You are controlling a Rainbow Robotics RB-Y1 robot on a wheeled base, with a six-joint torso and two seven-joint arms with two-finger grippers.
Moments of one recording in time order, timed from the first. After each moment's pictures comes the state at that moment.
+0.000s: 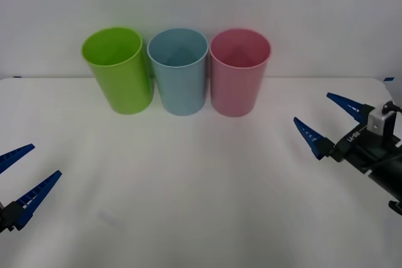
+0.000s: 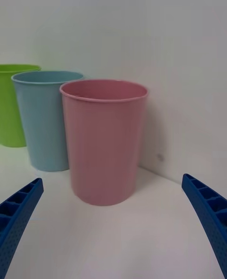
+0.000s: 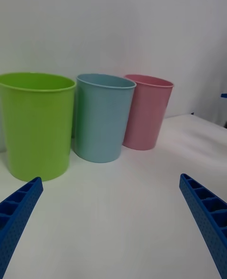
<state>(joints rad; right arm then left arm) 0.09 -0.51 -0.16 -1.60 0.98 -0.77 0.21 0.35 0.40 0.52 -1.66 -0.96 -1.22 0.00</state>
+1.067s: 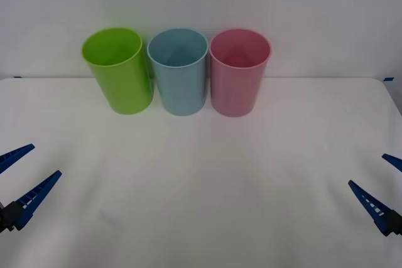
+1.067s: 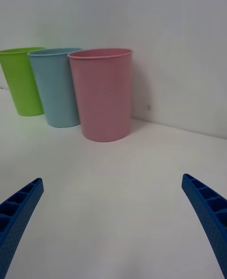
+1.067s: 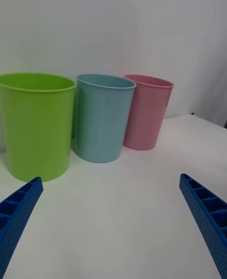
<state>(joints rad) 0.43 -0.51 -0.36 -1.60 0.82 -1.02 0.29 0.35 0.40 0.52 -1.66 -0.96 -1.22 0.00</state>
